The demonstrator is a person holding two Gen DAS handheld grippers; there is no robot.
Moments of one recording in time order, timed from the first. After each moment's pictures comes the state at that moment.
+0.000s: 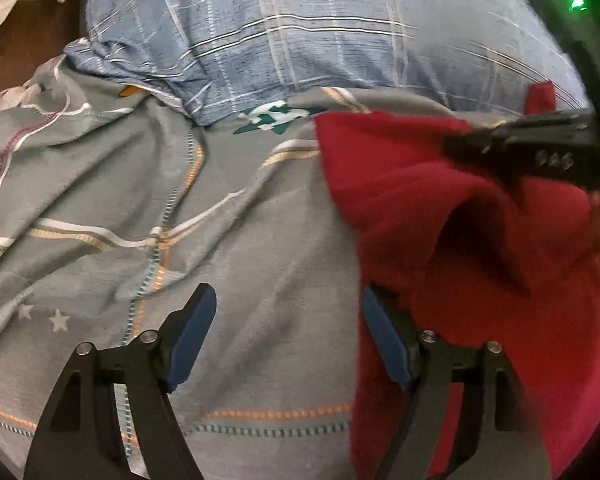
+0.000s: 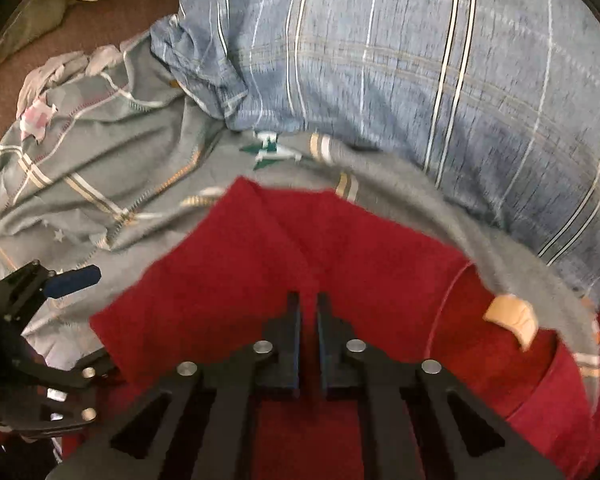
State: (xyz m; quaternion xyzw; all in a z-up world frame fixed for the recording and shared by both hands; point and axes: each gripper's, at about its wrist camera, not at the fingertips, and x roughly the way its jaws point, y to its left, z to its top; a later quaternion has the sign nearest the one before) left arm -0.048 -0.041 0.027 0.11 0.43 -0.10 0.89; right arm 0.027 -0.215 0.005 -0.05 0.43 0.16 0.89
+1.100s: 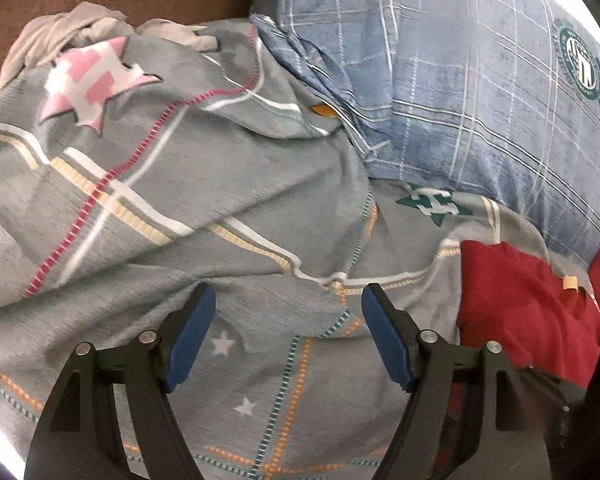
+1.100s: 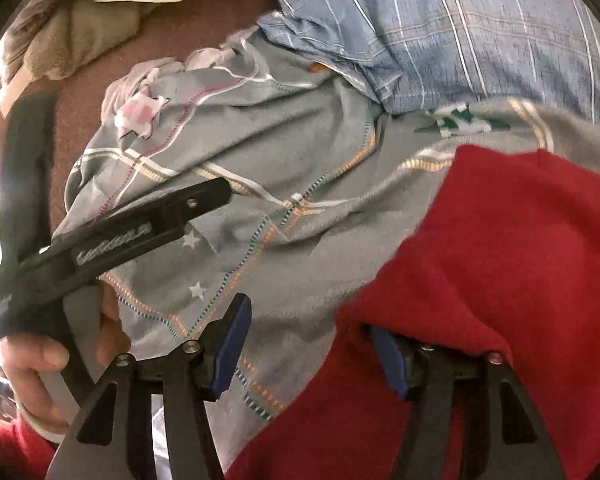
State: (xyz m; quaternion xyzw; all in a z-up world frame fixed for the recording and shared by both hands) left arm -0.026 0.077 0.063 -0.04 0.39 0.05 0.92; right arm -0.013 -0.103 -0.028 0.07 0.41 0.31 0.86
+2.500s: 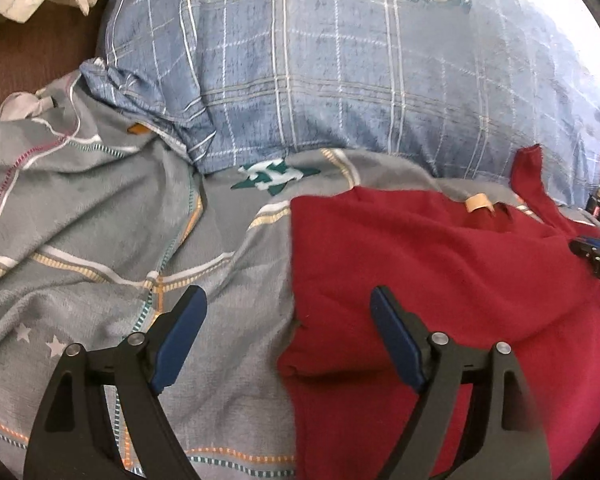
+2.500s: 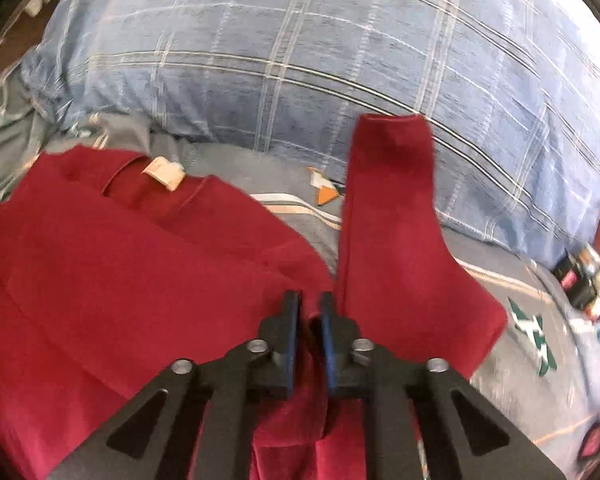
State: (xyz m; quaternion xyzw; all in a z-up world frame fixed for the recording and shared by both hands) left arm -0.054 -0.038 0.036 0.05 0.36 -0.13 0.92; right arm -0.088 -0.384 0.010 -0.06 0.40 -0.12 0.91
